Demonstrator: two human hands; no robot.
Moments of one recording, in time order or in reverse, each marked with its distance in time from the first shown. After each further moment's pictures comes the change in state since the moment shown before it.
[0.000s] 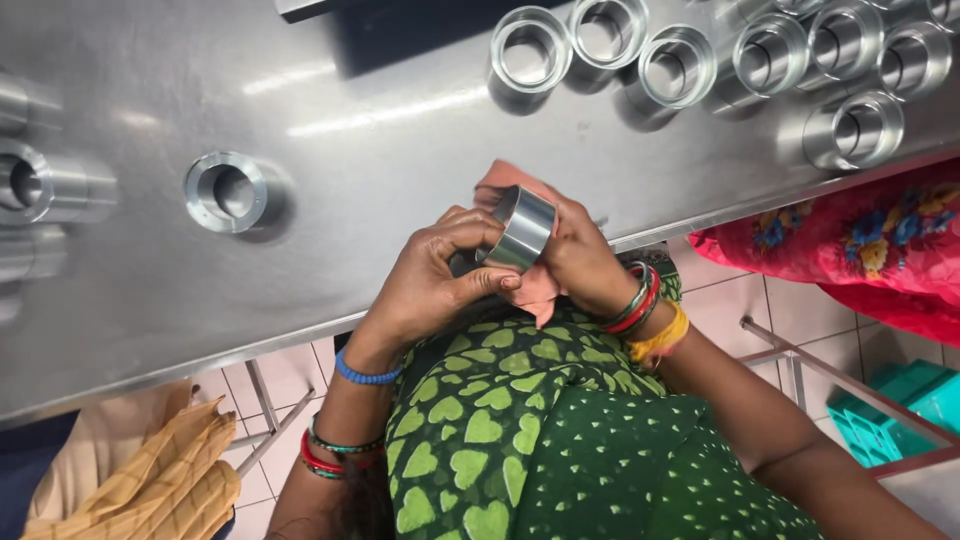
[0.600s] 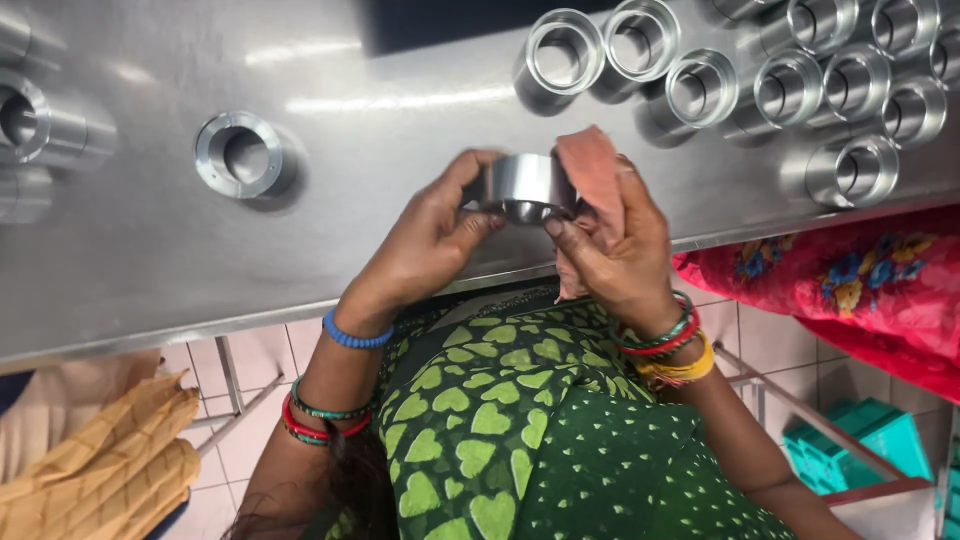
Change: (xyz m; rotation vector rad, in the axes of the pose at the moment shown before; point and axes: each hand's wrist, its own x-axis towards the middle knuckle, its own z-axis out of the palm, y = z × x) left_hand 0.010 0.000 -0.015 0.056 0.019 -0.138; right_hand -0.015 -0.035 0.007 -0.175 0.128 -0.206
